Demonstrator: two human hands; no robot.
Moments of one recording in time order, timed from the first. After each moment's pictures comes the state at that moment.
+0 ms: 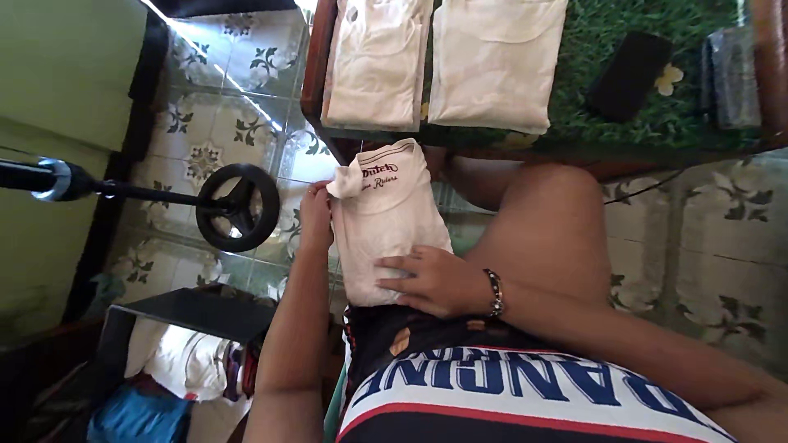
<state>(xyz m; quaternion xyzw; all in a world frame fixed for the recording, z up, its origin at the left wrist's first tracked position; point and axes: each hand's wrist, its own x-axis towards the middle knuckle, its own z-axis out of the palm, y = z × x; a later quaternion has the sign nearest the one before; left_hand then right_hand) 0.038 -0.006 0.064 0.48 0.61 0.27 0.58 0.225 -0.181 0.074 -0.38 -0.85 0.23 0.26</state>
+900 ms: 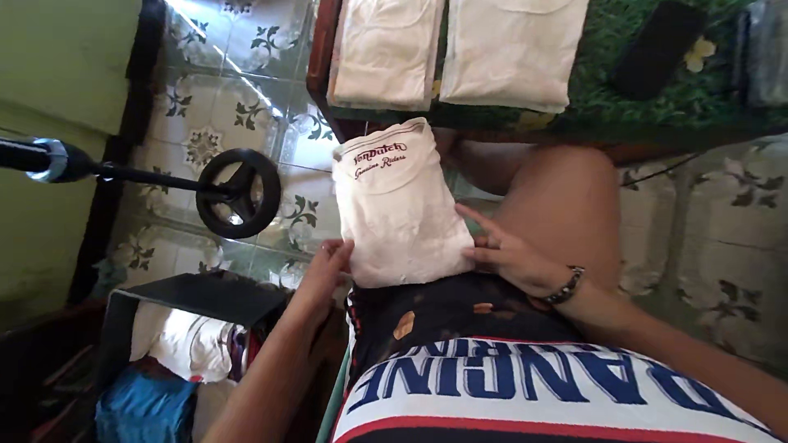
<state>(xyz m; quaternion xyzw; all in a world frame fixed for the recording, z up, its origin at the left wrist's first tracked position) -0.024 -0.101 0.106 0.44 0.60 0.05 0.66 0.275 -0.229 0.089 -0.55 -0.24 0.69 0.40</state>
